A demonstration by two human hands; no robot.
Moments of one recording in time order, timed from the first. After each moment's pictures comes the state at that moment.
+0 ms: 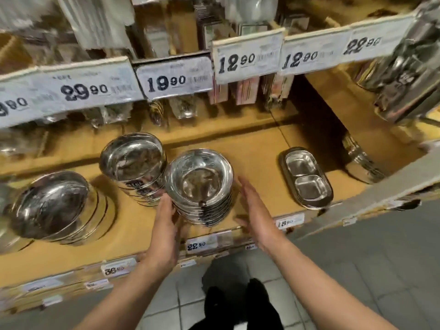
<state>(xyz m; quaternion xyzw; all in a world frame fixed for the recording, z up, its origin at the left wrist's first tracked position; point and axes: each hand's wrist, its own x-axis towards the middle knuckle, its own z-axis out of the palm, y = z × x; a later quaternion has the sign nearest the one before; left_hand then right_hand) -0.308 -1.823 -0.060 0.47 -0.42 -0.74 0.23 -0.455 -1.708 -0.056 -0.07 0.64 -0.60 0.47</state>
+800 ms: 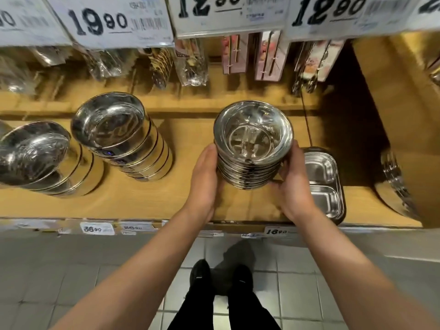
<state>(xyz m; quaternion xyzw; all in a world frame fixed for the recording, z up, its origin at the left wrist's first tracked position) -0.445 -1.792 -0.052 0.46 -0.45 -0.71 0.28 -0.579 -1.708 -0.066 -0.14 0.59 -0.66 0.44</state>
